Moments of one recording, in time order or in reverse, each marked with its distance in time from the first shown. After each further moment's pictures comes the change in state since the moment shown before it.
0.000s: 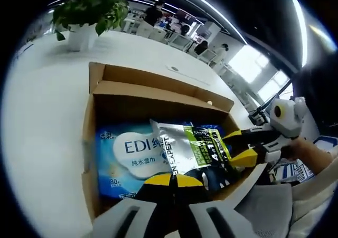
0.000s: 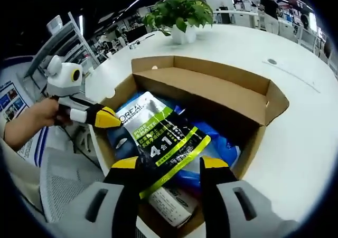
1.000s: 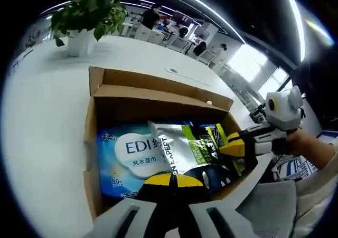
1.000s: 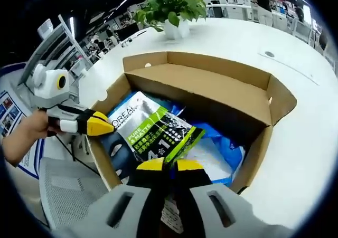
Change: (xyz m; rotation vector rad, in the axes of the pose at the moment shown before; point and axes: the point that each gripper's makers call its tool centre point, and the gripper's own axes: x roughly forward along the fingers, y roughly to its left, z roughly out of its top) left arm -0.004 0.000 0.001 0.030 -0.025 0.008; right arm 0.007 0.000 0.003 0.053 0.017 -0.047
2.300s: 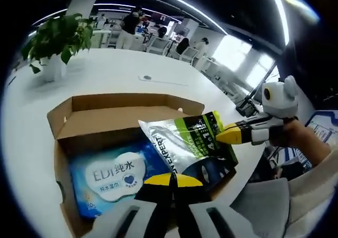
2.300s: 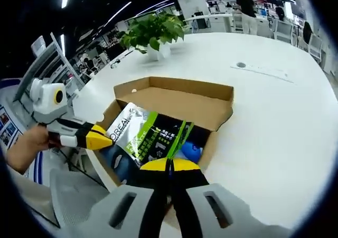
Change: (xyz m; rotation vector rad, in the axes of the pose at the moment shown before) left arm 0.018 -0.067 0.031 0.153 0.020 -0.069; right arm -0.075 -0.039 0.019 0.101 -0.125 -0.079
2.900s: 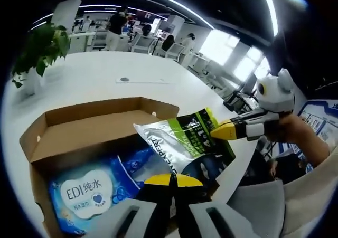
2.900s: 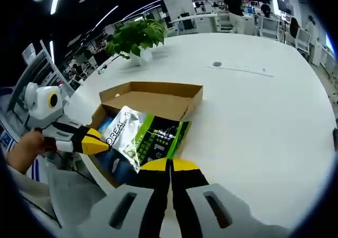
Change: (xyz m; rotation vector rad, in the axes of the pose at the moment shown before) left arm 0.036 -0.048 0.015 0.072 0.032 -0.078; right arm -0.037 -0.049 -0.007 0.059 -0.009 -0.082
